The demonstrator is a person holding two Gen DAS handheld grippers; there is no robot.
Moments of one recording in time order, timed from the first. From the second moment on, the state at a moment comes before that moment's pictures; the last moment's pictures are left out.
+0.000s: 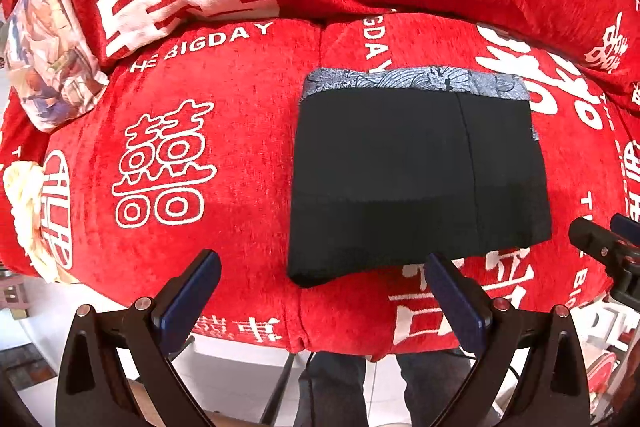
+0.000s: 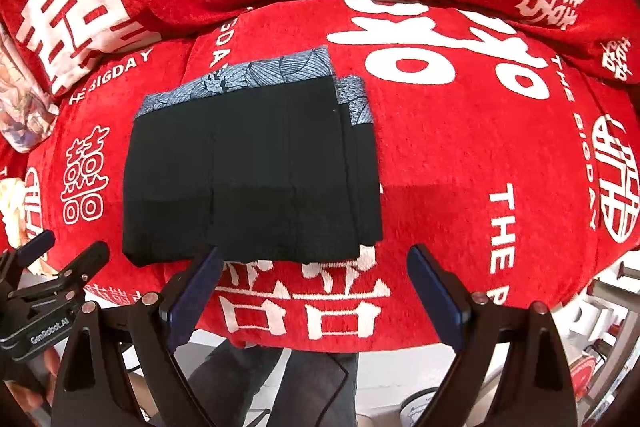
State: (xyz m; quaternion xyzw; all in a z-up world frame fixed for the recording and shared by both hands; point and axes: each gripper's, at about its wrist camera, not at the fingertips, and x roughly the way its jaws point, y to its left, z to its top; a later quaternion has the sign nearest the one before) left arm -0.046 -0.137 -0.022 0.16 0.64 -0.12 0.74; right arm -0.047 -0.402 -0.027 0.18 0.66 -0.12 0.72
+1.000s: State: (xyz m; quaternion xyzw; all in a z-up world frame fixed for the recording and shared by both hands) left arm -0.056 -0.151 0.018 0.19 0.64 -0.13 0.74; right arm -0.049 -0.392 0.022 0.14 0.65 -0.14 0.73
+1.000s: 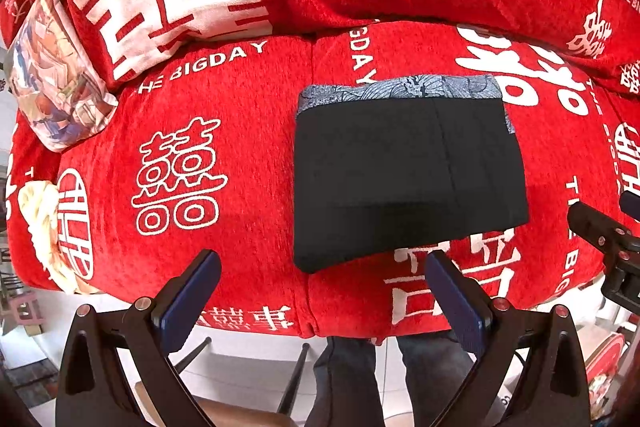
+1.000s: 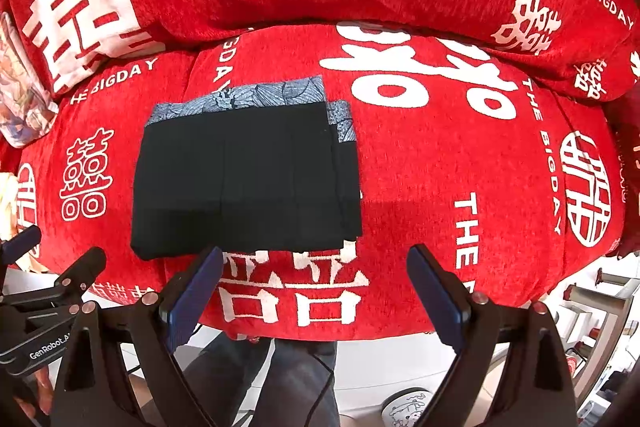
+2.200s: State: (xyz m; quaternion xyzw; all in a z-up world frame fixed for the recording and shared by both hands) left arm -0.052 -0.157 0.023 0.18 0.64 -0.14 0.74; right arm -0.035 -0.386 0.032 0.12 0.65 -0.14 0.73
